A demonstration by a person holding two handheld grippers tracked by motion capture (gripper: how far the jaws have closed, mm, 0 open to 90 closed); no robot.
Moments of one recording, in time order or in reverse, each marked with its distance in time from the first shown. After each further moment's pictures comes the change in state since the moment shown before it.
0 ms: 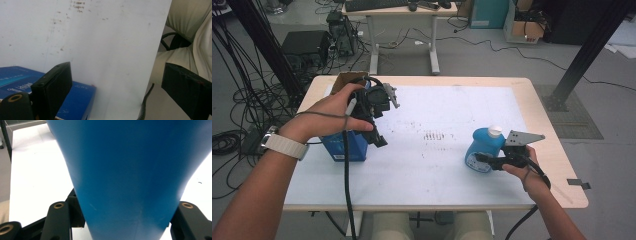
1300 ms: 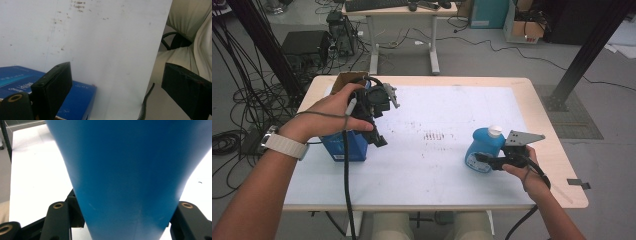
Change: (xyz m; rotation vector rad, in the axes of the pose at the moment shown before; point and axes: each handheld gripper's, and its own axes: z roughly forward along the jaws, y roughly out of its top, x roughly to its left) left arm -0.001 0.001 -0.001 0.003 0.004 -0.001; right arm 0.000 0.000 0.000 -0.003 0.000 0.005
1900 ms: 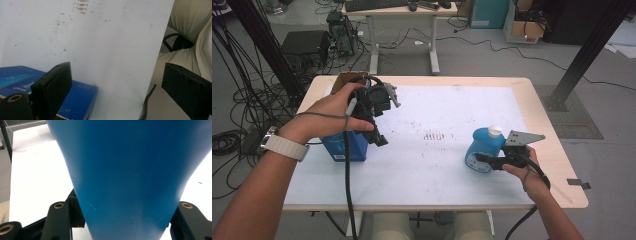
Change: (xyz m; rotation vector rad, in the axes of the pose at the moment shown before) left arm -0.004 0.003 -0.005 -0.007 0.029 -0.002; right arm 0.000 0.000 0.000 -0.002 0.002 -0.004
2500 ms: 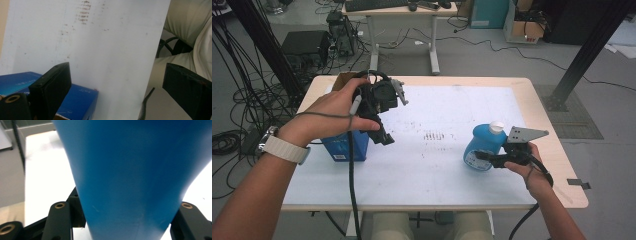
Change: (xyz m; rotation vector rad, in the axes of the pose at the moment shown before) left arm -0.017 0.019 -0.023 -0.024 0.034 0.024; right arm 0.009 0.024 -0.009 -0.021 0.051 -0.033
